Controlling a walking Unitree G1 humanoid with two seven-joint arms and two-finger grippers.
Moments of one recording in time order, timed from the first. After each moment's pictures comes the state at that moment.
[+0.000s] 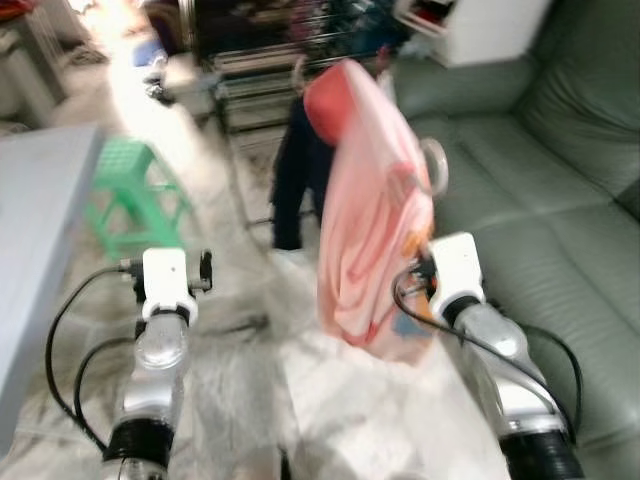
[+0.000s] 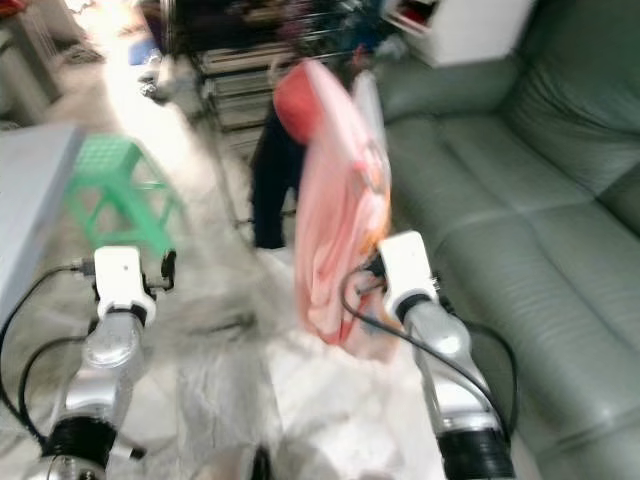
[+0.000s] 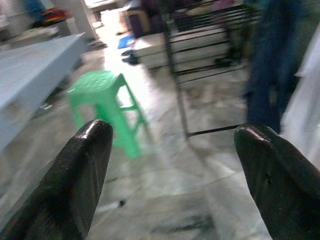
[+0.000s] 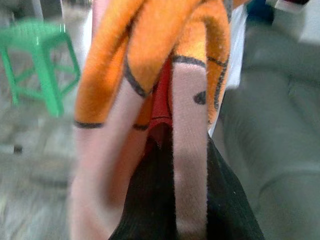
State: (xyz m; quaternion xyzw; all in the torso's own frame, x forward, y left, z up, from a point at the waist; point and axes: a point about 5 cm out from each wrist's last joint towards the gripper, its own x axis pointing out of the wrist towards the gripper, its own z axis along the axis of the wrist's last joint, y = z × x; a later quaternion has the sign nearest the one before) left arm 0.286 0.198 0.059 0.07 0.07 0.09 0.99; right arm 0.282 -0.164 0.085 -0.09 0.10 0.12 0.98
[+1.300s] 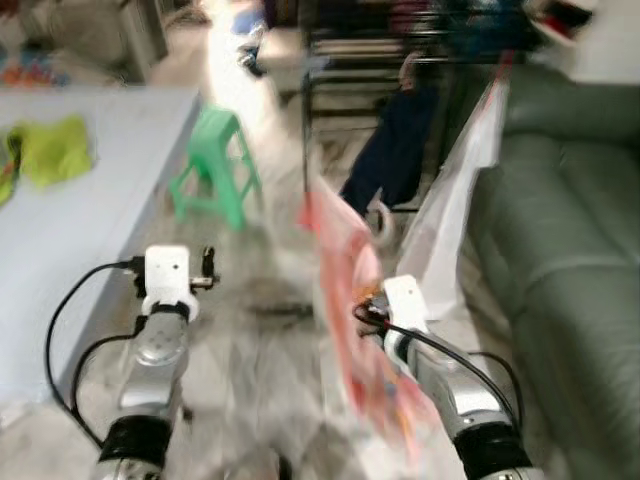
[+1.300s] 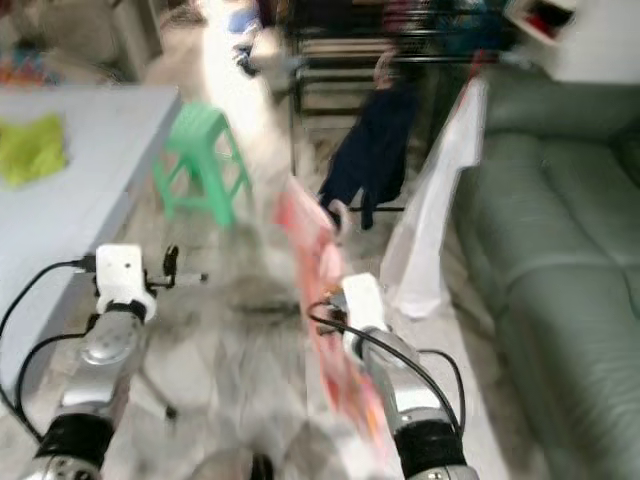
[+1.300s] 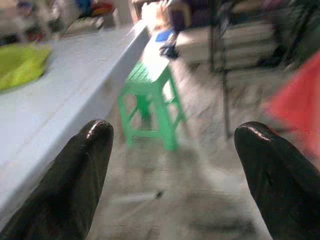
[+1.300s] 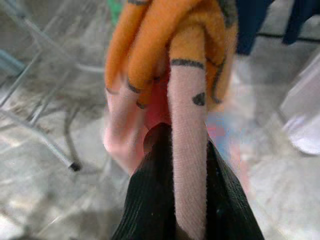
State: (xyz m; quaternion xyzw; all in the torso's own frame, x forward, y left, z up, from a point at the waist) left arm 0.295 0.184 0.069 0.07 0.04 0.05 1.00; right arm 0.271 -0.118 0.030 0.00 0.28 0.18 0.94
